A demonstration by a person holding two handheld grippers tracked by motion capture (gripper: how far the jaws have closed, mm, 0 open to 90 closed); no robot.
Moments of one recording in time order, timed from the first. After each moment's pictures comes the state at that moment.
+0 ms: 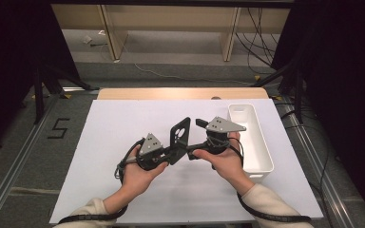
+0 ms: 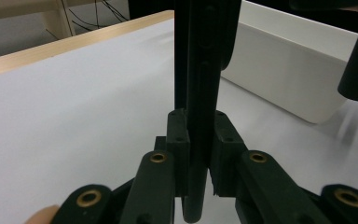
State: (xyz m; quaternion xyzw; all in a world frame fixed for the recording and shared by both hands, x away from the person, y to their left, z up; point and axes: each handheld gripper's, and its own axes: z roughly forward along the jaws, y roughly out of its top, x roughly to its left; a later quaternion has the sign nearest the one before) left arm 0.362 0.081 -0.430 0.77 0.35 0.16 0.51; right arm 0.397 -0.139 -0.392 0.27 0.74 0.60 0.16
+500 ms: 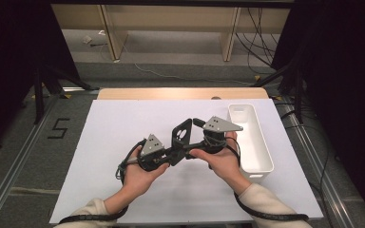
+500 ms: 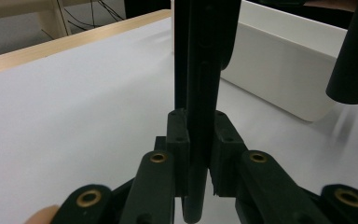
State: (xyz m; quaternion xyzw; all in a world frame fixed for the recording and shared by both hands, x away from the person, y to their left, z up) left arm 0.361 0.079 -0.431 0.77 0.34 0.16 0.51; right arm 0.398 -0.131 -0.392 0.27 0.73 0.60 0.16
